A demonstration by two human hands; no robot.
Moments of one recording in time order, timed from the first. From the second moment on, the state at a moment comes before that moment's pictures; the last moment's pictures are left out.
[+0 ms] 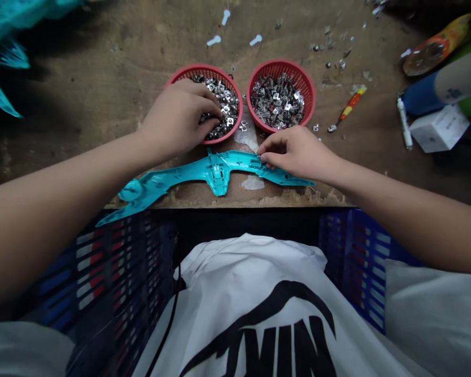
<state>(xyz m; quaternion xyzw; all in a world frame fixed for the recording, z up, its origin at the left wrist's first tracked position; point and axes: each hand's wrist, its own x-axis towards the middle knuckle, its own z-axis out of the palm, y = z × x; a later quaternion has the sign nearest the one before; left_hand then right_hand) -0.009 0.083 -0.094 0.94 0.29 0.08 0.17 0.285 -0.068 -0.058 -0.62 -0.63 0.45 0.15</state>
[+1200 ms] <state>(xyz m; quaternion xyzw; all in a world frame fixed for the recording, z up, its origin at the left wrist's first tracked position) -0.019 0.081 -0.071 0.95 0.24 0.06 0.17 0.284 -0.067 -0.054 -0.63 -0.64 0.42 0.14</state>
